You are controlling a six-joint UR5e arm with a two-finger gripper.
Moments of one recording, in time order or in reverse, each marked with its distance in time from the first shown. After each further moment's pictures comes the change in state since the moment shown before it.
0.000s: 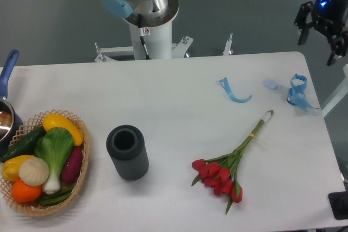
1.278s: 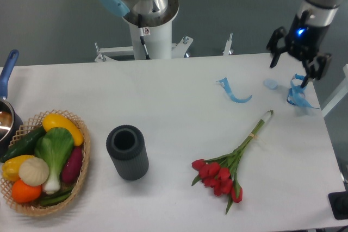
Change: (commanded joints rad) arm -0.143 -0.057 -0.195 0.222 -0.054 -0.382
